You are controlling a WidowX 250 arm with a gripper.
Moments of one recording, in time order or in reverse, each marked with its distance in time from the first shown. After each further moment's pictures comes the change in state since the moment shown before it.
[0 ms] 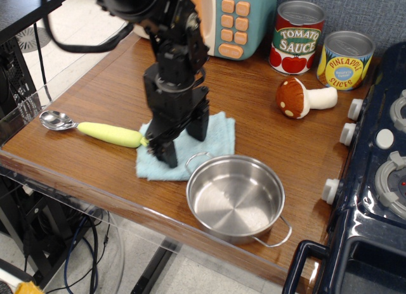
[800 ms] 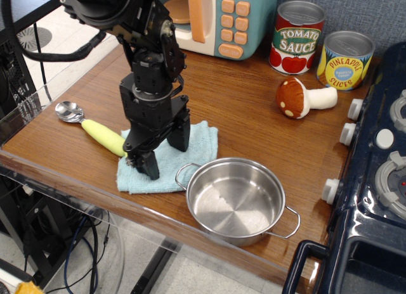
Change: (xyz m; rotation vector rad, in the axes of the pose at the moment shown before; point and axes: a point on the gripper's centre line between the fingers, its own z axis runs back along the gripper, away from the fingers) arm 0.011 0.017 0.003 0.015 0.024 0.051
